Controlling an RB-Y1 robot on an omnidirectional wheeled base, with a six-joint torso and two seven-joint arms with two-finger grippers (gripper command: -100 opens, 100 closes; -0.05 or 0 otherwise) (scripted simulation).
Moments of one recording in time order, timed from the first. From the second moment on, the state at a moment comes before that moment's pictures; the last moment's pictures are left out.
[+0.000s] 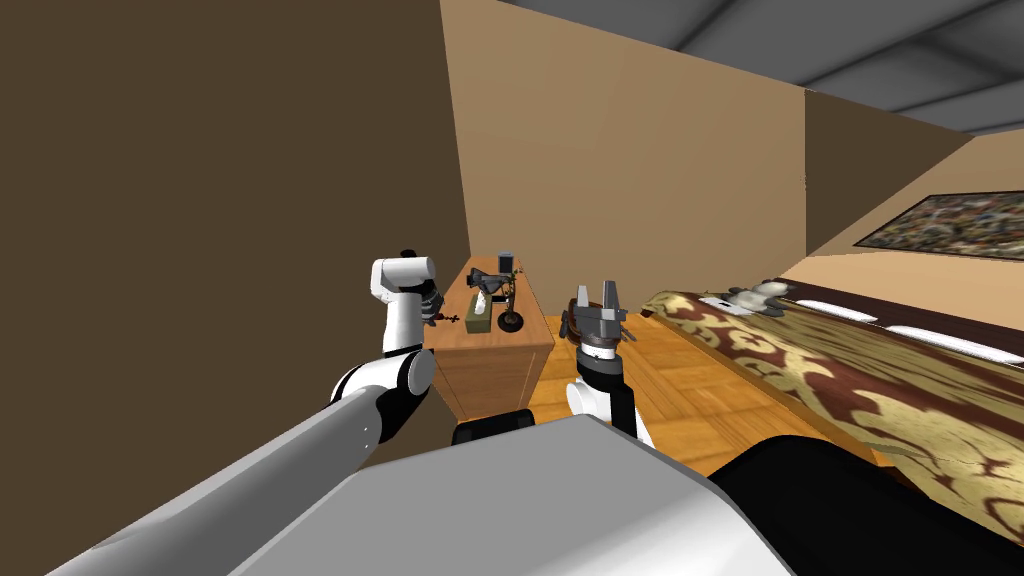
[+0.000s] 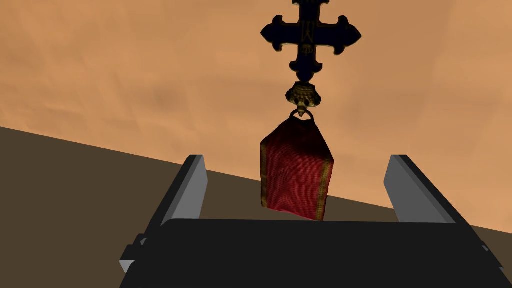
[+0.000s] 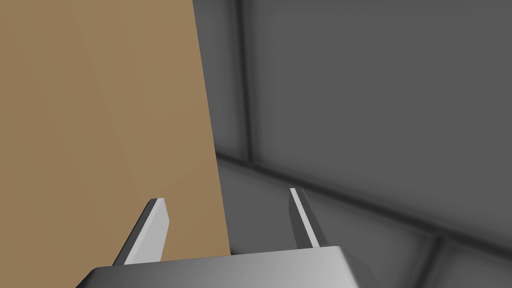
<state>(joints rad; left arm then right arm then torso) -0.94 0.04 0.43 -1.42 -0.20 1.96 -0.27 0.53 0.00 0.06 -2.39 -0.05 -0.58 -0.03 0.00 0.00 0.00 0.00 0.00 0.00</state>
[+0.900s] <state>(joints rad) -0.87 0.18 0.51 -1.38 -0.12 1.90 -0.38 0.53 0.00 0.06 -2.39 -0.05 -0.58 -0.03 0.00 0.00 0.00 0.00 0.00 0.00</state>
